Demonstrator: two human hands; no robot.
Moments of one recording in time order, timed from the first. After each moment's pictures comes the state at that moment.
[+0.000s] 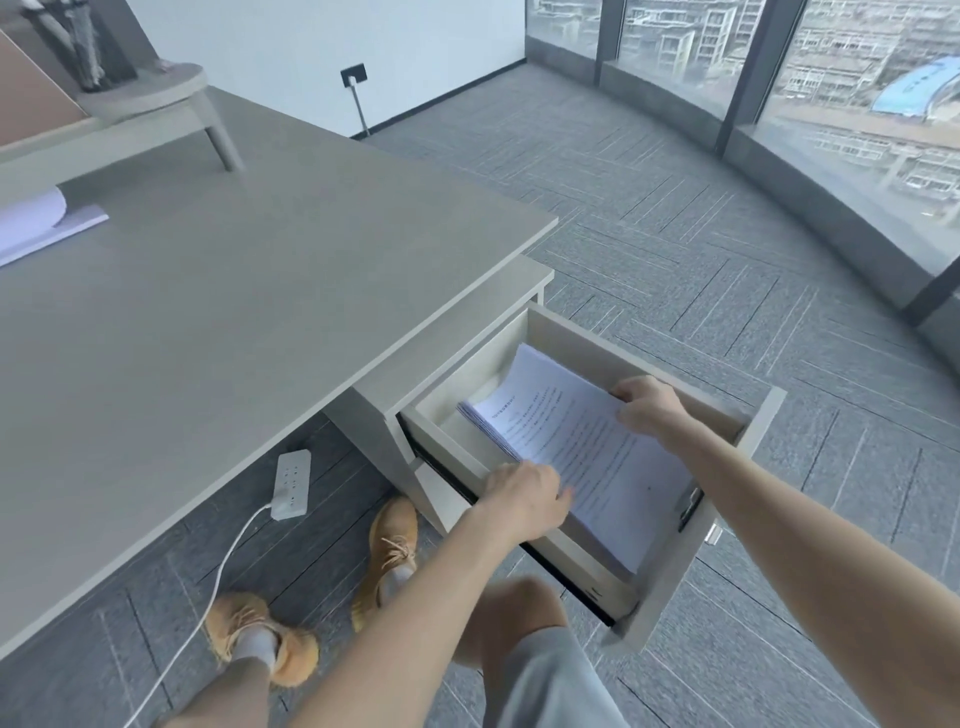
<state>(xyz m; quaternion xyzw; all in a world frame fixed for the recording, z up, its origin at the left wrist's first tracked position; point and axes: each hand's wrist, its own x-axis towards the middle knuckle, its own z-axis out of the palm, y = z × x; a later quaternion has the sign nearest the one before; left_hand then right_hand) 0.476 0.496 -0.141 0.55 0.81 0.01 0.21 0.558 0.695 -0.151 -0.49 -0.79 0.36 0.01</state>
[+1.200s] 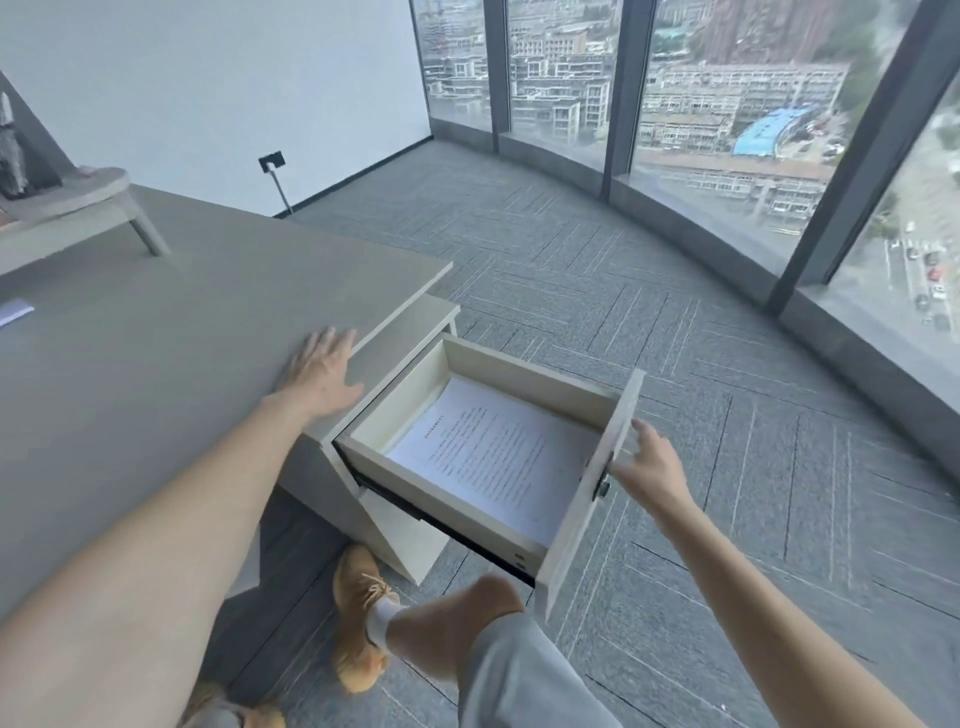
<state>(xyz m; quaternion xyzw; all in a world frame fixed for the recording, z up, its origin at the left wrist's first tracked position) 0.315 0.494 -0.040 0.47 0.88 -0.01 0.05 0.712 0.609 -0.131 -0.59 -0.67 0.43 0.17</state>
